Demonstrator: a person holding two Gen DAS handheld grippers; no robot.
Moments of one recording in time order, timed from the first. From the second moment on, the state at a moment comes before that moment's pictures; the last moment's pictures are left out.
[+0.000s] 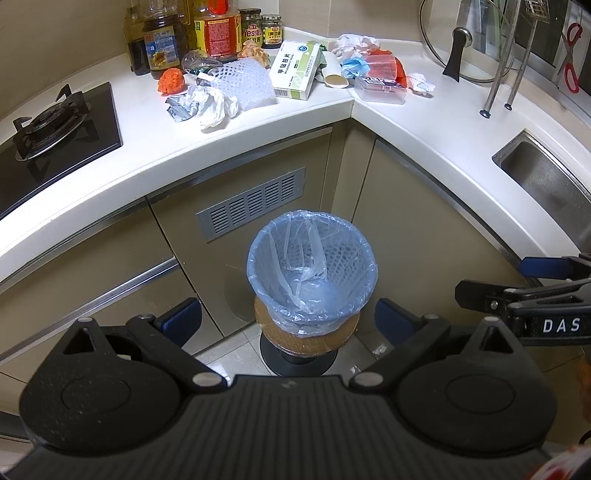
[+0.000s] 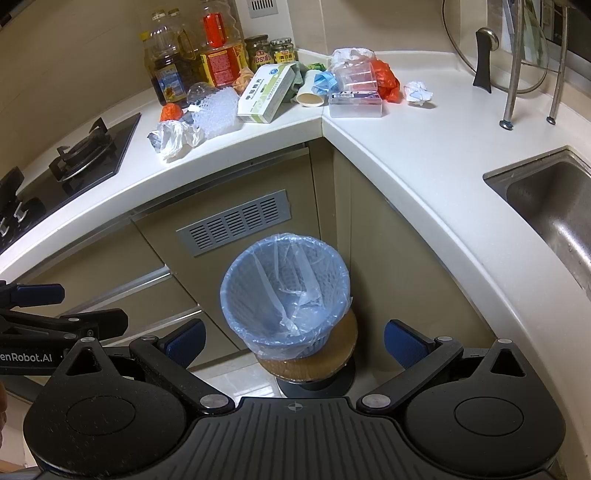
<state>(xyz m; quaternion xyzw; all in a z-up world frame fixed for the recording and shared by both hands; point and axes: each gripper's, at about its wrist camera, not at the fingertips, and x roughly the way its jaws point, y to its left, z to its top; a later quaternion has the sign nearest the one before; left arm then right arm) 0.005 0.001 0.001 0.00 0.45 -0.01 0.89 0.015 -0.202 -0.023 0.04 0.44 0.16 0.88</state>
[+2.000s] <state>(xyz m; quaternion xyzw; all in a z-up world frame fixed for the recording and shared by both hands) 0.044 0.038 0.017 -0.02 0.42 0.02 0.91 0.063 -0.213 -0.013 0.06 0.40 0.15 0.90</state>
